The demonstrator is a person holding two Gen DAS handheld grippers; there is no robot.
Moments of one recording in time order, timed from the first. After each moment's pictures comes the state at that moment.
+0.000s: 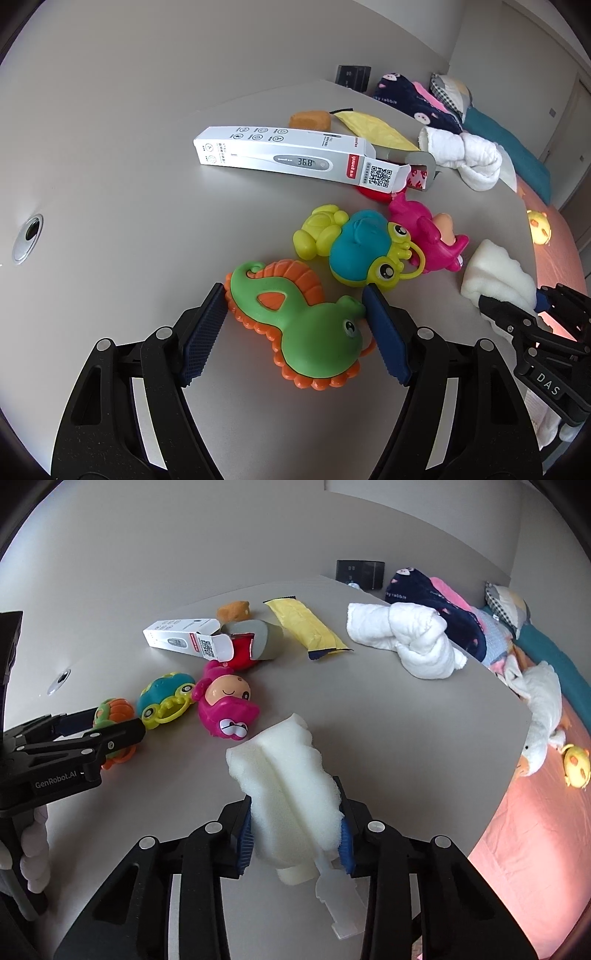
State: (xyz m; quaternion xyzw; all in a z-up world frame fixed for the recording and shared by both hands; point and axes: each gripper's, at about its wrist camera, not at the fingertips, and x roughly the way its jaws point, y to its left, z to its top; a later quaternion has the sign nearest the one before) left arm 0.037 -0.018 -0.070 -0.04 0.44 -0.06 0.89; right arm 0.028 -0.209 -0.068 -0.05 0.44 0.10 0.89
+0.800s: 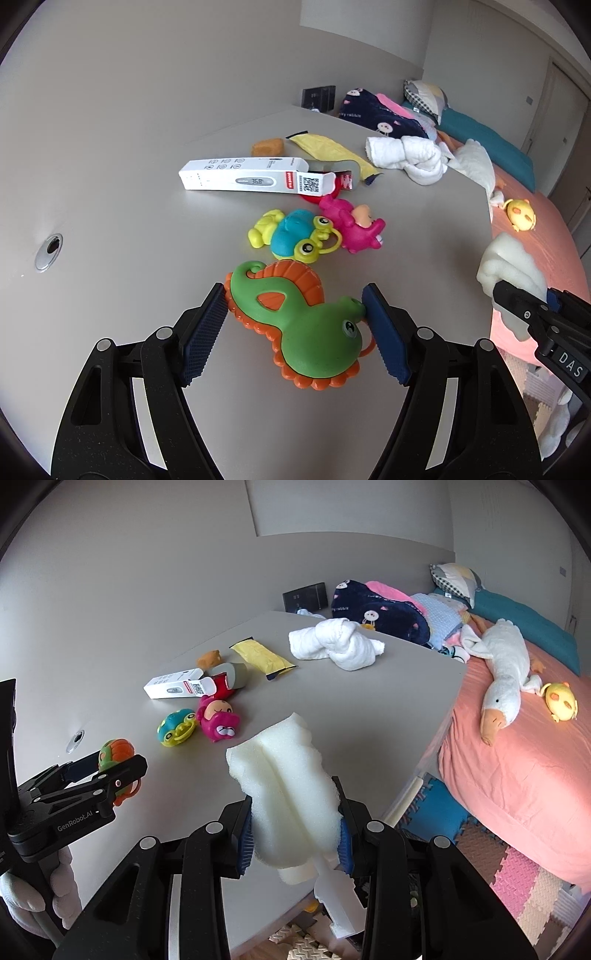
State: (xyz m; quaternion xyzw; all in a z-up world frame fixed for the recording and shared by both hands) left arm -0.018 -0.052 -0.032 0.00 0.40 -0.09 0.91; right arm -0.045 -0.254 -0.029 0.06 0.39 0.04 0.92
